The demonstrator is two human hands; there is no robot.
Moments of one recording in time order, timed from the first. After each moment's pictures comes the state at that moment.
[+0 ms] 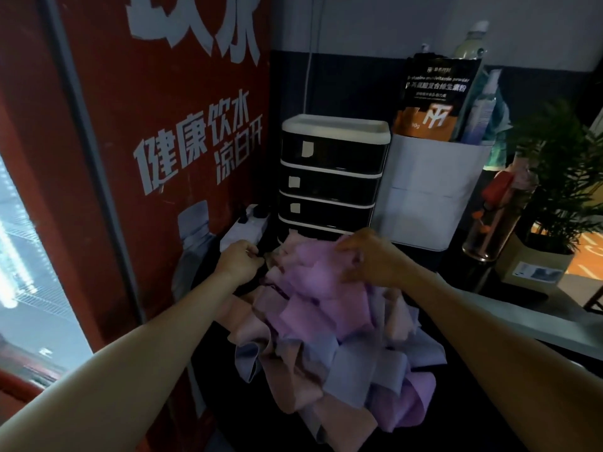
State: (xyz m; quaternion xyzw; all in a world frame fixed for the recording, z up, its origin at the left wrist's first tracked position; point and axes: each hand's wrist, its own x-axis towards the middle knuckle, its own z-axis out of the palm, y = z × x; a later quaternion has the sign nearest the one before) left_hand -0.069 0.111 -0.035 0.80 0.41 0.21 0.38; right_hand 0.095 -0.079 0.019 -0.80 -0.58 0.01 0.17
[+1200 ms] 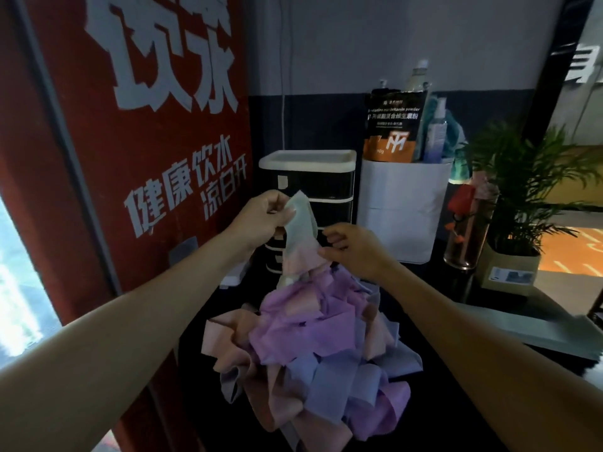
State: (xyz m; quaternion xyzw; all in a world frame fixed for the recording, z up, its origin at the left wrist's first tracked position) left_hand -0.040 0.042 0.098 0.79 0.16 0.31 0.51; right_hand 0.080 -0.103 0.068 -0.77 -0.51 0.04 0.39
